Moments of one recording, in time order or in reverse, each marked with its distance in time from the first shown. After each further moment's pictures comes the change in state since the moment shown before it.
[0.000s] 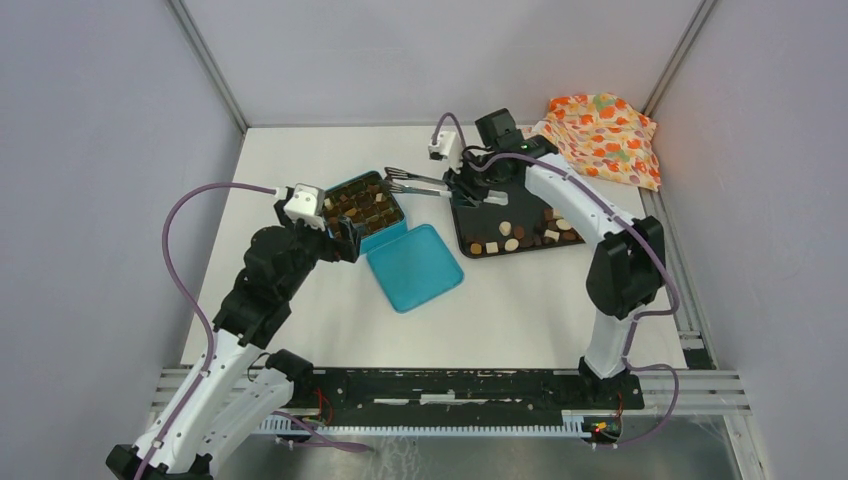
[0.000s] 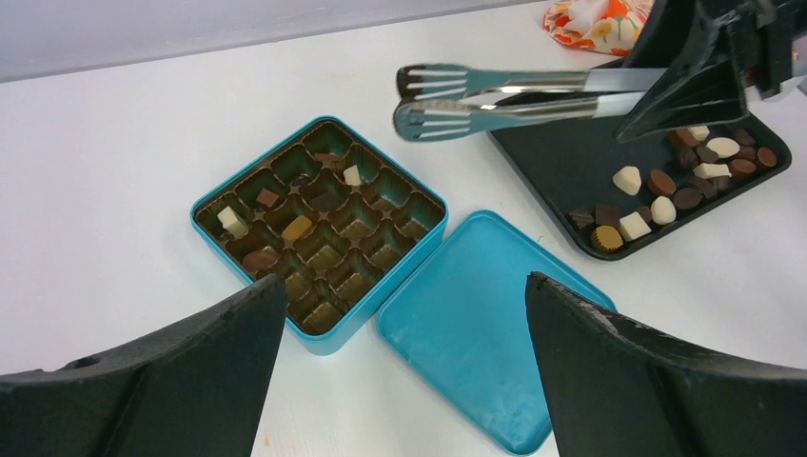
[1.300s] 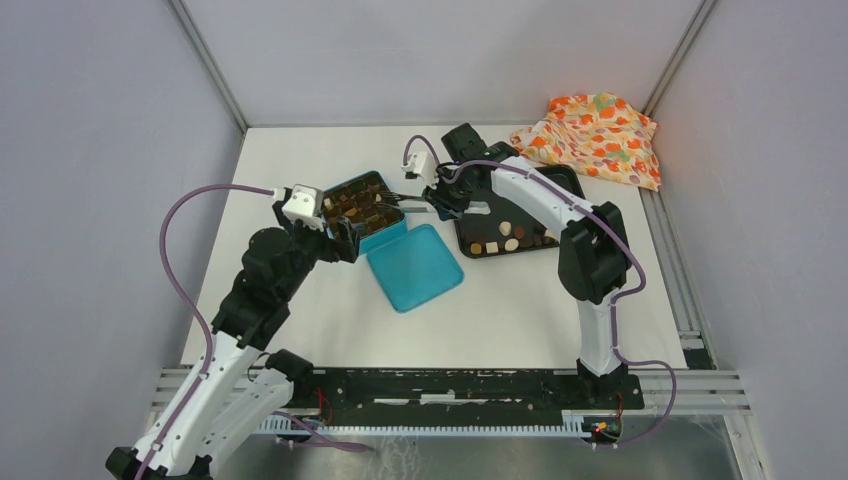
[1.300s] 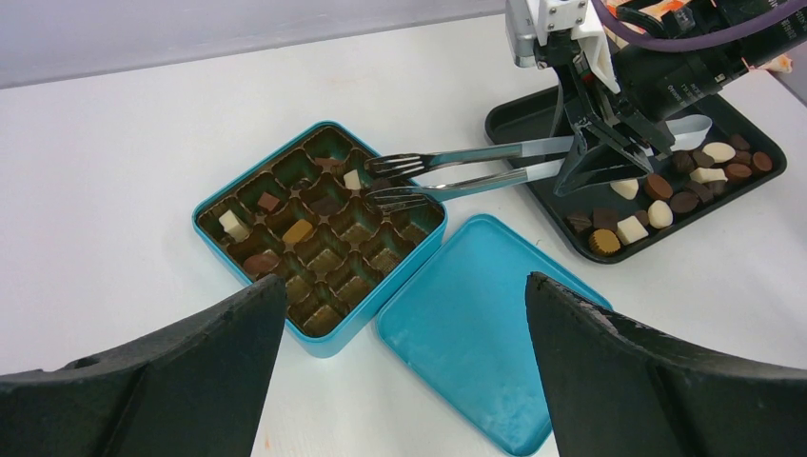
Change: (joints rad) left arm 0.000 -0.013 0.000 0.000 0.000 0.000; right arm 0.130 0.212 0.129 -0.066 0.152 0.007
